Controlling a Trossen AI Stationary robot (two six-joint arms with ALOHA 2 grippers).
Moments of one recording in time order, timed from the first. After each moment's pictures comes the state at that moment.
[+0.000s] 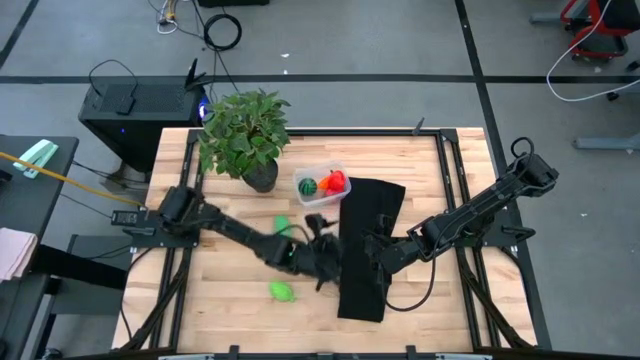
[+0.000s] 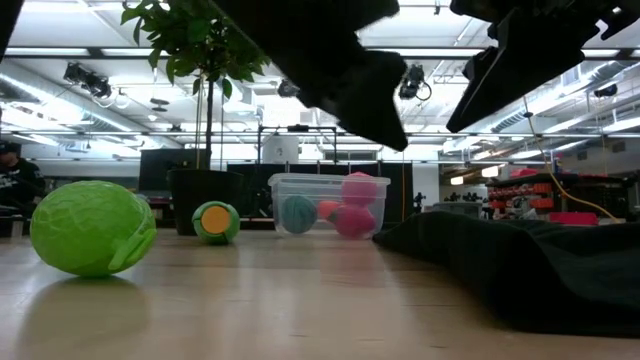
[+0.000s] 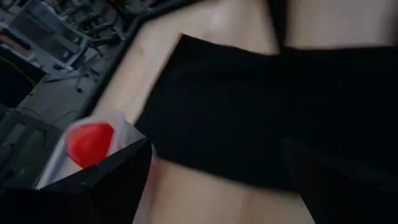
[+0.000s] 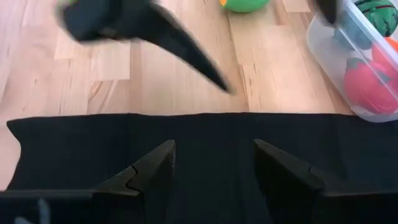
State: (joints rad) left arm -0.36 2.00 1.35 -0.12 -0.87 -0.11; right arm 0.48 1.43 0.86 -0.39 0.44 0.44
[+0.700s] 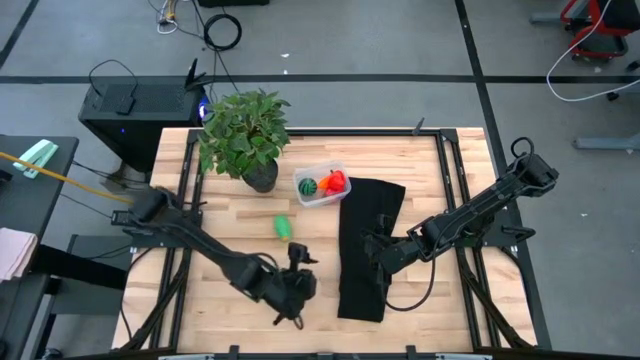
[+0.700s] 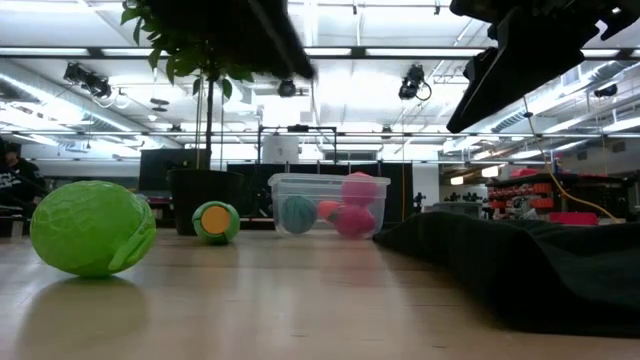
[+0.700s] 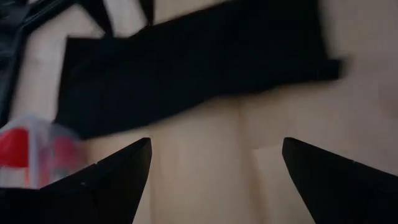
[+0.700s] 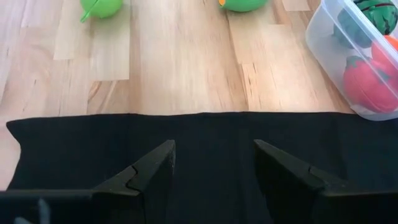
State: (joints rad) left arm -0.58 1.82 1.35 -0.47 -0.60 -0.12; right arm 0.48 1.43 0.86 -0.39 0.44 0.44
